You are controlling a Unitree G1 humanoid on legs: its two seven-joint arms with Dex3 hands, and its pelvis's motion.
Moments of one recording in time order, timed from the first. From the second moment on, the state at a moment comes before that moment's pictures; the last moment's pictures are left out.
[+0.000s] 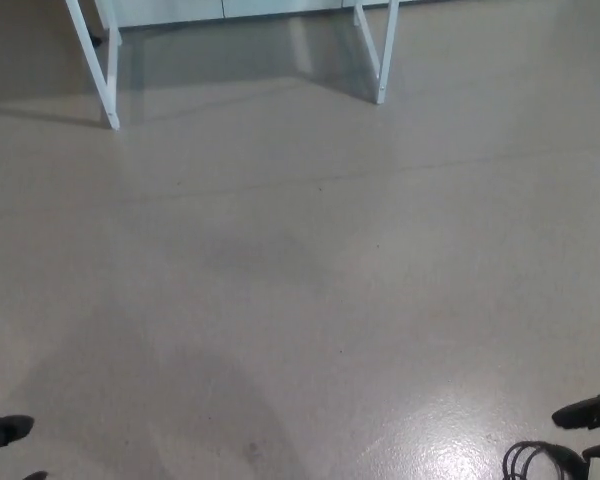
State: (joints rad) left_arm 0.00 0.54 -0.02 0.84 0.11 -0.14 -0.15; right_arm -0.28 -0.35 0.05 1.24 -0.20 -0.21 -0.17
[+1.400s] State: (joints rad) left_arm 0.26 0.47 0.03 0.41 0.02 -0.30 -0.22; right_arm -0.21 -0.36 0.02 1.29 -0.21 -0.33 -0.19
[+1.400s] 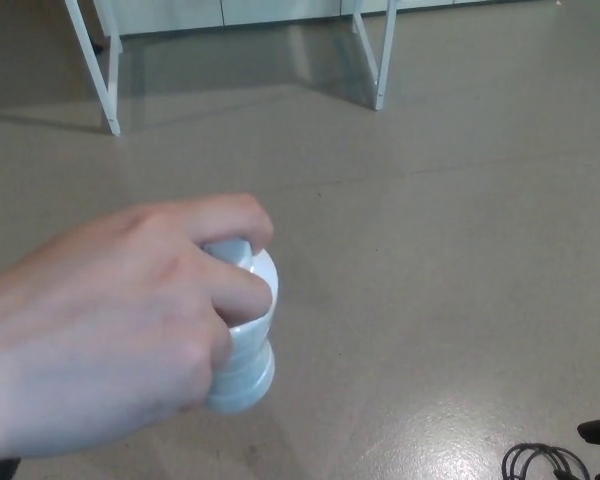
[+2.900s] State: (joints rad) left_arm 0.17 0.45 -0.15 -0.52 -0.20 0.16 -0.33; right_arm -0.21 -0.35 0.01 1.29 -0.21 -0.32 -0.17
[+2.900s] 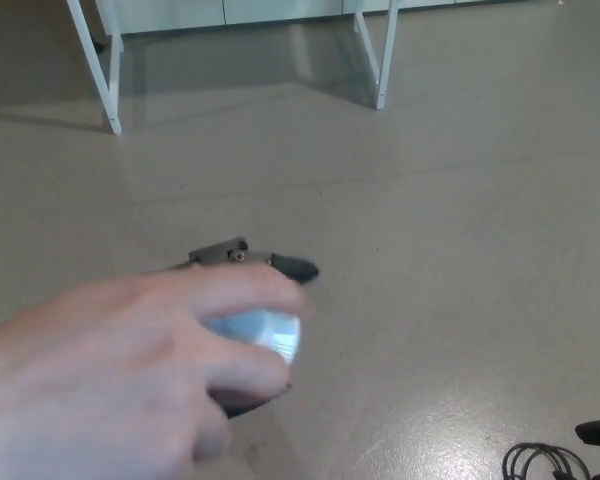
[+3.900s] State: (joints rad) left_arm 0.20 0.39 -0.06 -0.50 -0.19 0.28 -0.30; right_arm -0.24 -0.37 0.03 1.30 -0.22 -0.31 -0.16
